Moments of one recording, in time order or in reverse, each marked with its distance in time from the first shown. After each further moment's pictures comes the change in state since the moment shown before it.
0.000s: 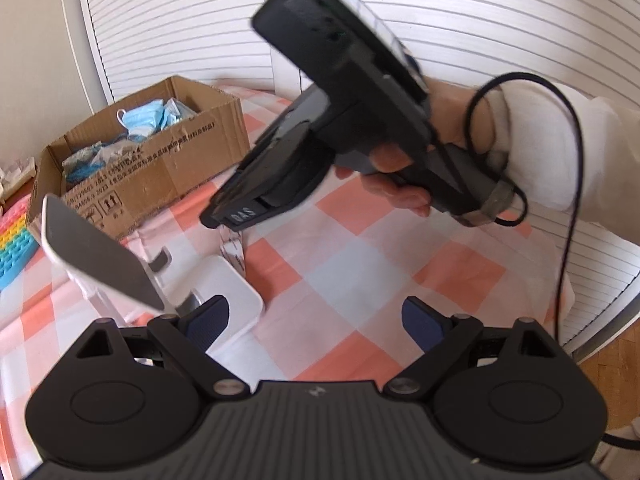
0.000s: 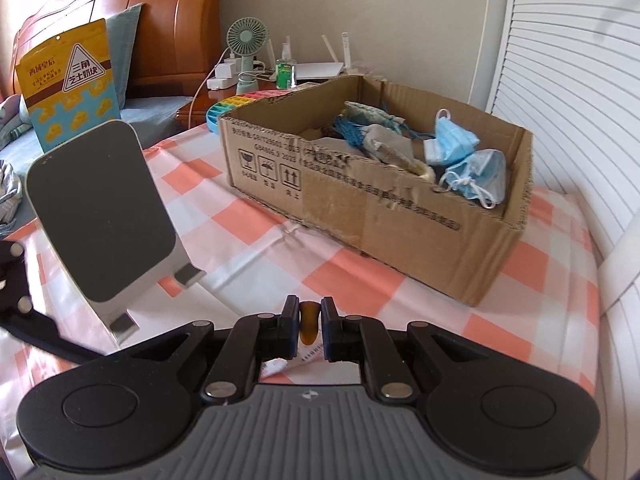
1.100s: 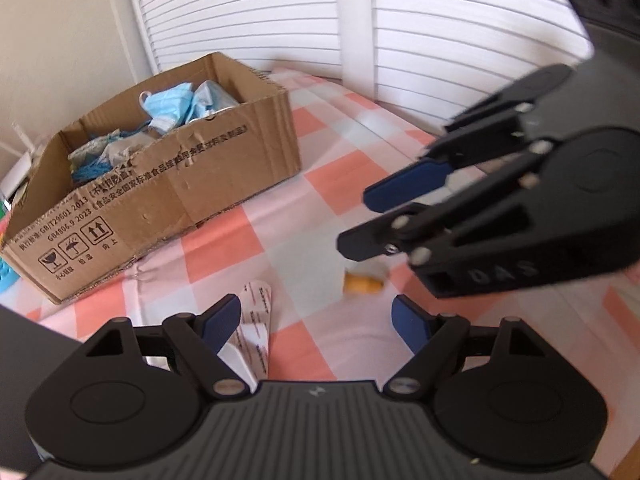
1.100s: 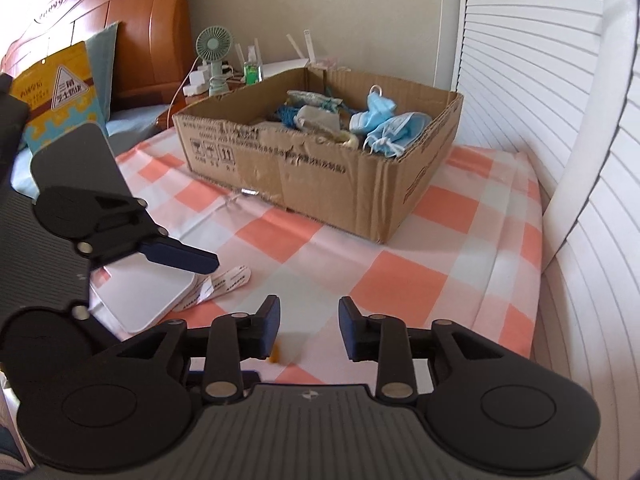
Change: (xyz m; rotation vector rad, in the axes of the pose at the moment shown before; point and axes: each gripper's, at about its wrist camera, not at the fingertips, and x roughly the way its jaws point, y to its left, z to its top) left arm 0.093 0.019 0.052 -0.148 0.057 0.173; right arm -0.041 -0.057 -0.036 0.085 0.002 0.006
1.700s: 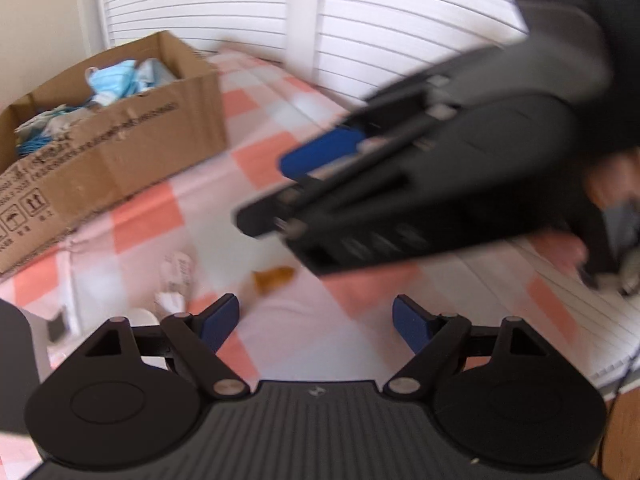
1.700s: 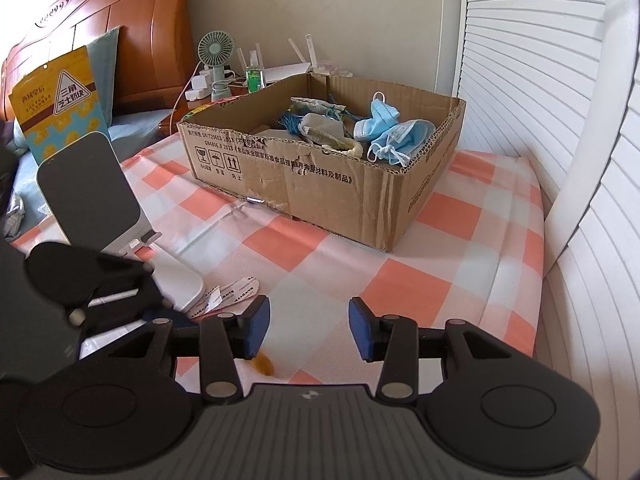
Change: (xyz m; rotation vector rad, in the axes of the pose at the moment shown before) left arm -0.010 -0.019 -0.014 0.003 0.047 -0.210; right arm -0.003 0.005 0.004 0.000 -0.003 0.003
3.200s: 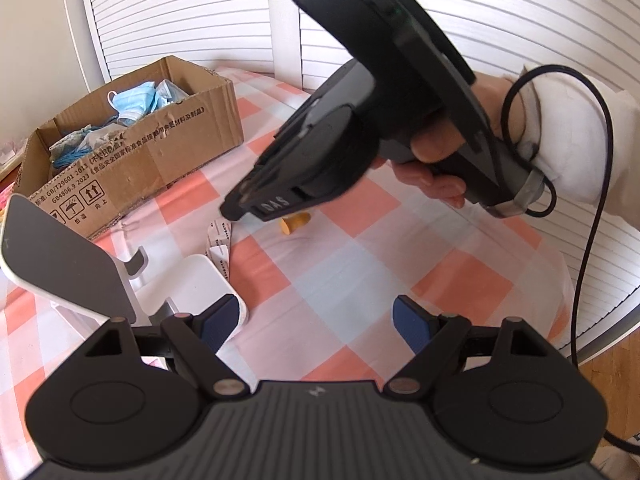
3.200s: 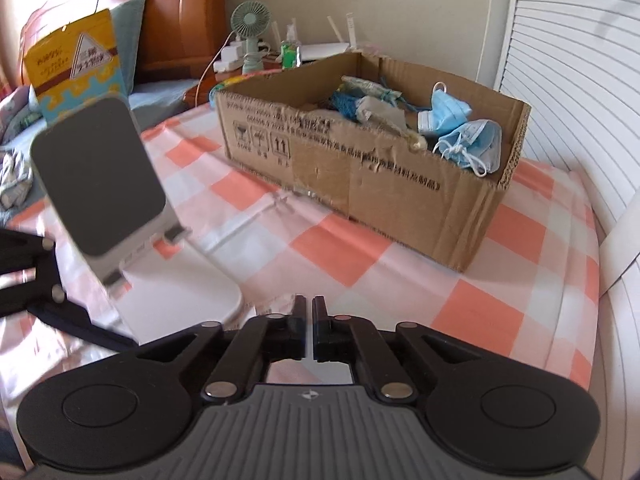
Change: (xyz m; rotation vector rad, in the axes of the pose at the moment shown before) left arm -0.060 0.002 -0.042 0.112 -0.037 0.033; right arm 0.045 0.036 0.018 -0.071 0.054 0.049
